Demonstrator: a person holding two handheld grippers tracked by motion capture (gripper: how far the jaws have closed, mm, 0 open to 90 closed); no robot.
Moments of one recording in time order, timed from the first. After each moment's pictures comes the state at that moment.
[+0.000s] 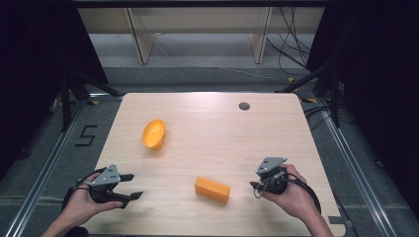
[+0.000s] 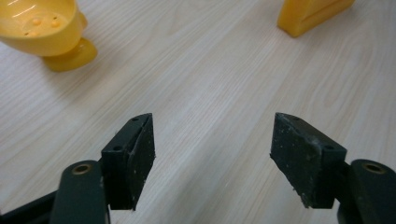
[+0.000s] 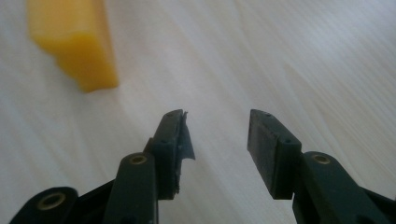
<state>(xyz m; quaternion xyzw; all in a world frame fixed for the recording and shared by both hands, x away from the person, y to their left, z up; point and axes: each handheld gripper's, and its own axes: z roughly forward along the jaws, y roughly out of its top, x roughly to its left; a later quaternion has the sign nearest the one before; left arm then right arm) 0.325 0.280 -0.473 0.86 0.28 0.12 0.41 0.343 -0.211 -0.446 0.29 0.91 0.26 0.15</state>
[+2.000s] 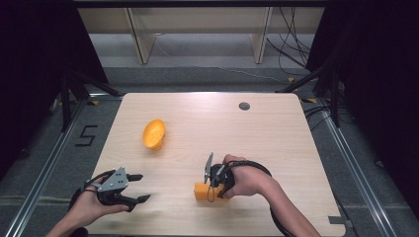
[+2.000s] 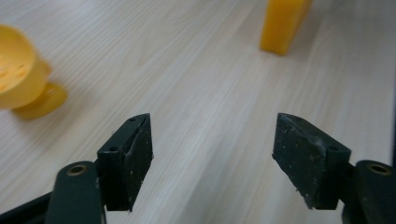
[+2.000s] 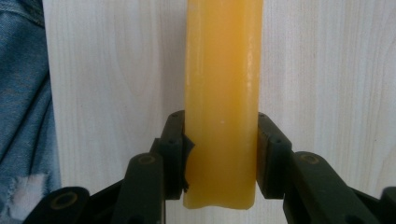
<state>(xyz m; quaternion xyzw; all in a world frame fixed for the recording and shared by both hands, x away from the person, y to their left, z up) 0.320 0.257 -0.473 0.87 0.21 0.13 0.43 0.378 -0.081 -0.439 0.00 1.00 0.09 0.02</state>
